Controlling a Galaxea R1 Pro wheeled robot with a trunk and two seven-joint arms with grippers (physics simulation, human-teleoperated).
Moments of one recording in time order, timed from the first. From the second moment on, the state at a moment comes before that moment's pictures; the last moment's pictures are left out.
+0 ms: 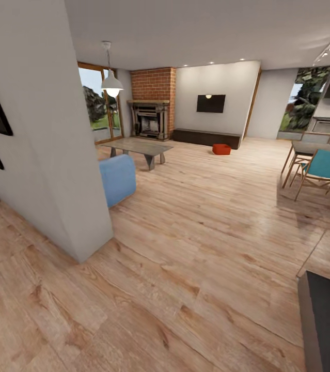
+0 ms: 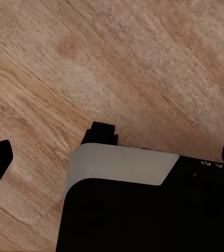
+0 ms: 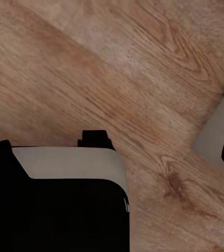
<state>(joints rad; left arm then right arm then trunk) -0.36 -0.02 0.02 0.00 0.16 0.05 0.10 -0.28 0.08 0.57 0.03 -0.50 -0.12 -0.24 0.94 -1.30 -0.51</state>
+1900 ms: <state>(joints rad) -0.35 -0.02 0.02 0.00 0.17 0.05 0.10 -0.28 0.08 0.57 0.03 -0.49 -0.11 -0.24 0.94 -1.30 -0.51</state>
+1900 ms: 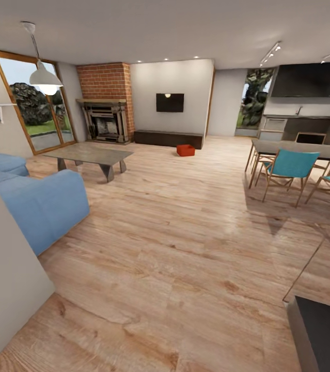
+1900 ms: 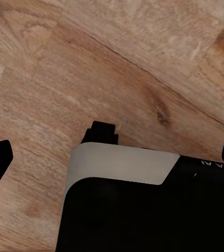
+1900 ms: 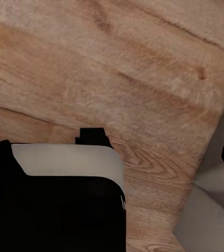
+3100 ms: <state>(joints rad) -0.35 -0.02 0.02 0.00 0.16 0.05 0.10 -0.28 0.07 0.57 0.03 -0.49 -0.11 -0.24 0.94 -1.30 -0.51</state>
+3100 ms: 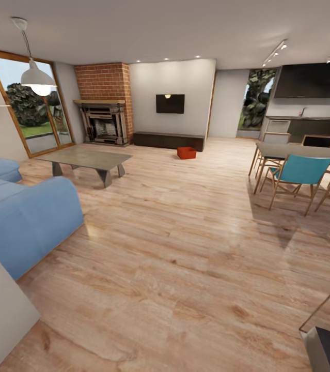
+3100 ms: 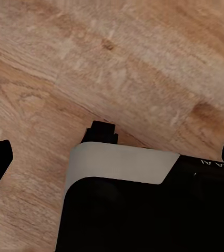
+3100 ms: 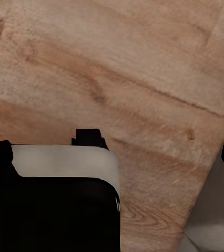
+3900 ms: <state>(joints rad) -0.35 -0.02 0.02 0.00 0.16 0.05 0.10 -0.28 0.08 0.57 0.03 -0.49 -0.12 -0.24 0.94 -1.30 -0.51</state>
